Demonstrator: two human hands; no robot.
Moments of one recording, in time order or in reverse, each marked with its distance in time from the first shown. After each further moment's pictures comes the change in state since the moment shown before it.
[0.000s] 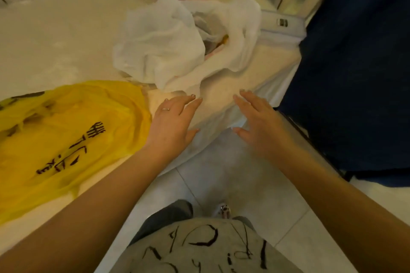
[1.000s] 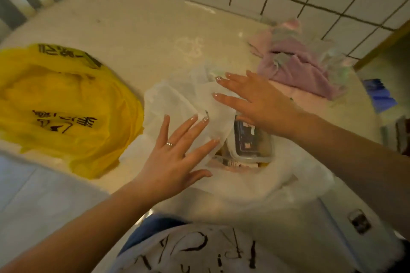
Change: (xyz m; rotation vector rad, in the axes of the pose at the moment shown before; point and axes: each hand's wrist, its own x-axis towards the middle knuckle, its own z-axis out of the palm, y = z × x) left_hand 0.173 0.002 0.027 0.387 0.191 -0.591; right_hand 0.434 0.041 -0.012 -0.140 0.035 -1.625
